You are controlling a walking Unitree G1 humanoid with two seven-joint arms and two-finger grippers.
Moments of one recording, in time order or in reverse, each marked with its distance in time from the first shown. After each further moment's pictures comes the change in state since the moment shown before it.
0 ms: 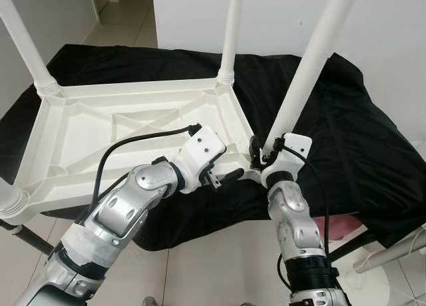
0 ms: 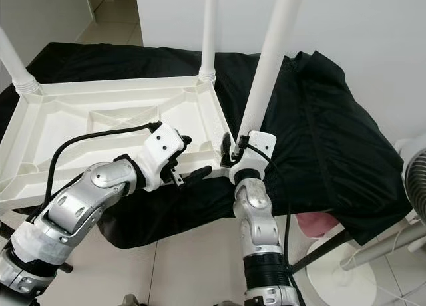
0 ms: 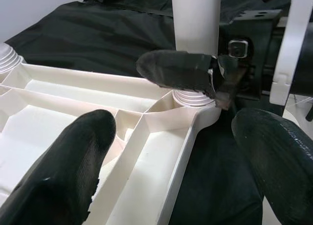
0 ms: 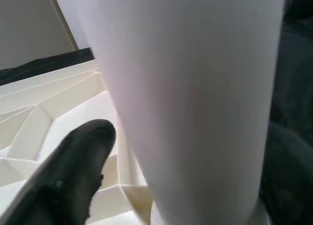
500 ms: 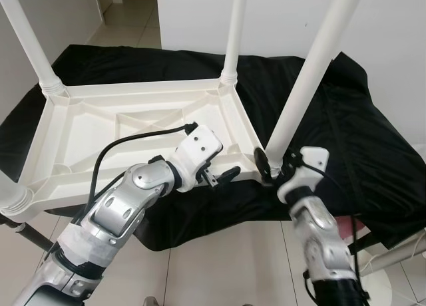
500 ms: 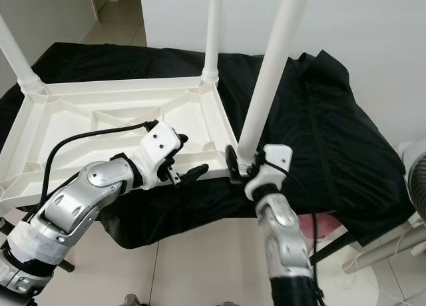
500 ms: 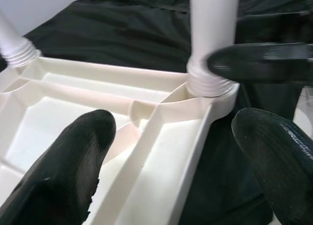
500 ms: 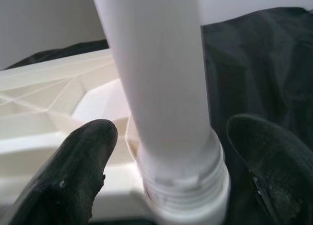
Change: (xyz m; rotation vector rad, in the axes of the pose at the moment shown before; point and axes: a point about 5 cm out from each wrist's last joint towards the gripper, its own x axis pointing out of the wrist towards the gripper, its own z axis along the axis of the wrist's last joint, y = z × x) left arm -0.006 0.007 -0.002 0.017 0.017 0.033; right arm -0.042 -0.043 0.004 -0.062 0.027 0.189
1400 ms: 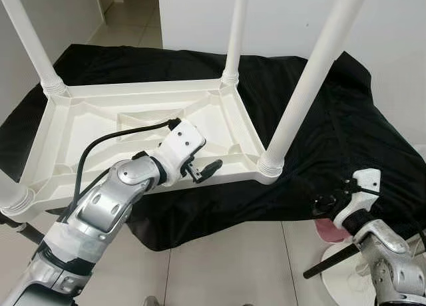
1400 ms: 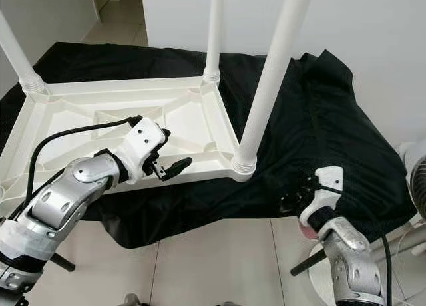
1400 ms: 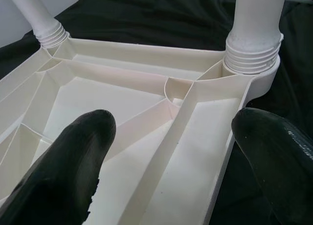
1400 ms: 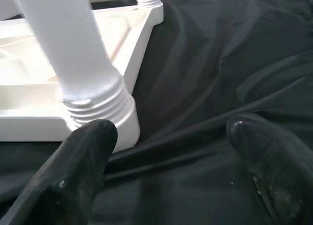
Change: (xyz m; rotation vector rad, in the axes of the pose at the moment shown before) left arm -0.011 0.017 -0.010 0.020 0.055 0.054; right arm -0.031 -0.074 0.009 -0.115 0.144 0.080
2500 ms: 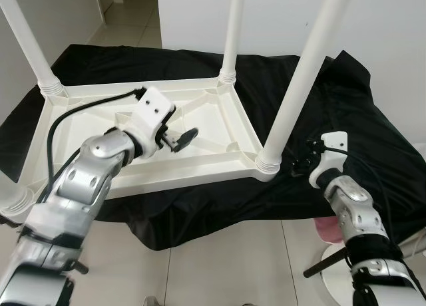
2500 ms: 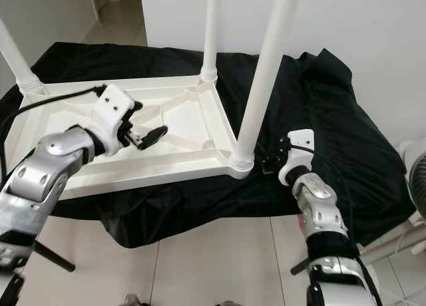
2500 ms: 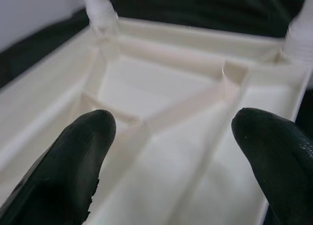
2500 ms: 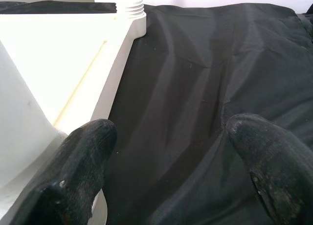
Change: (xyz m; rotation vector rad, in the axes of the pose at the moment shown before) left arm -0.036 0.048 -0.020 -0.062 0.067 0.113; right arm 0.089 0.006 0.008 -0.088 -0.015 -0.034
